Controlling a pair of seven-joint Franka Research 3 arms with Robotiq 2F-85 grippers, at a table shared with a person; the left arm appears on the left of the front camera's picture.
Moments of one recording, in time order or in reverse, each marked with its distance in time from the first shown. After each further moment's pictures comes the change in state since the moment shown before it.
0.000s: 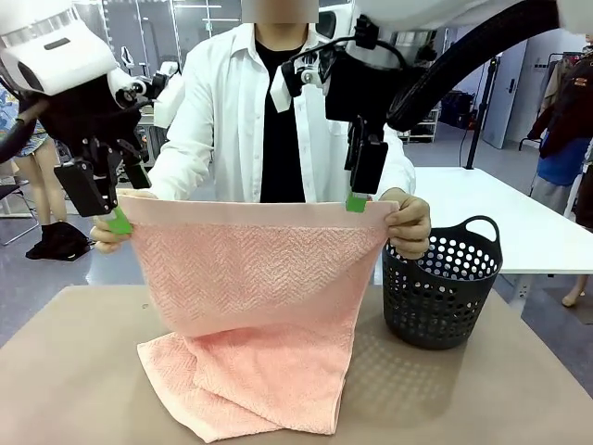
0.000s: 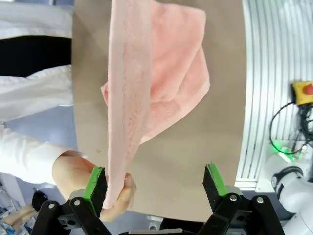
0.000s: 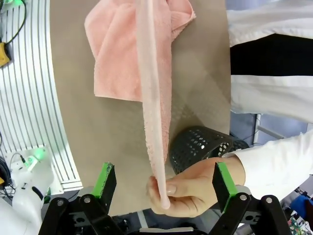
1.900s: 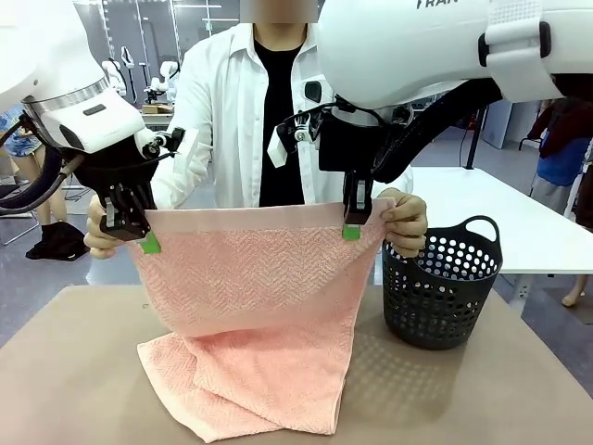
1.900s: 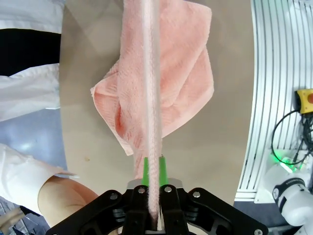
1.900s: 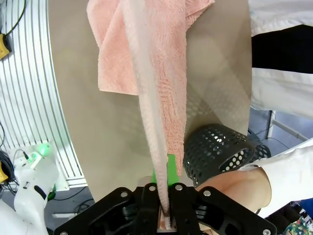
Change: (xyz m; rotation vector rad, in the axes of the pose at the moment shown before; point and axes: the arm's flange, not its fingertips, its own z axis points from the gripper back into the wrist) left arm -0.009 0.013 -0.058 -0.040 -0.014 0.042; right arm 0.002 -0.002 -0.057 0.071 0.062 -0.009
